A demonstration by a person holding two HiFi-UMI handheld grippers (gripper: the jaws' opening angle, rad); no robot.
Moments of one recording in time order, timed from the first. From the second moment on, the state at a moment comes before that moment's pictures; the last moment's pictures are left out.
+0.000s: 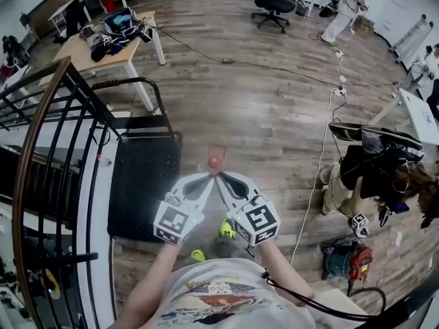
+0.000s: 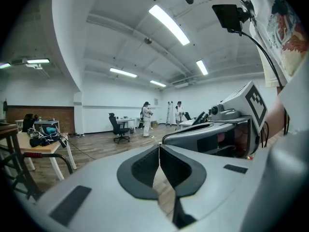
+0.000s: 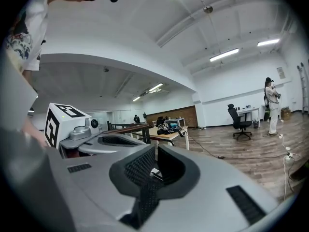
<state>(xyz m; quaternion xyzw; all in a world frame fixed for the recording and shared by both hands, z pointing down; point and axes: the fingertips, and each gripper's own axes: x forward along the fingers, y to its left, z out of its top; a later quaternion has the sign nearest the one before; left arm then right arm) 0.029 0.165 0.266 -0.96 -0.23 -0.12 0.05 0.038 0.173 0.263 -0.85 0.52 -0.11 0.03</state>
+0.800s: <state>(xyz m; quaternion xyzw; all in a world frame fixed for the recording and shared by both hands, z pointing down) 0.139 0.127 0.316 -0.96 -0.22 -0.16 0.06 0.146 0.126 0.292 -0.83 0.54 -0.12 0.03</state>
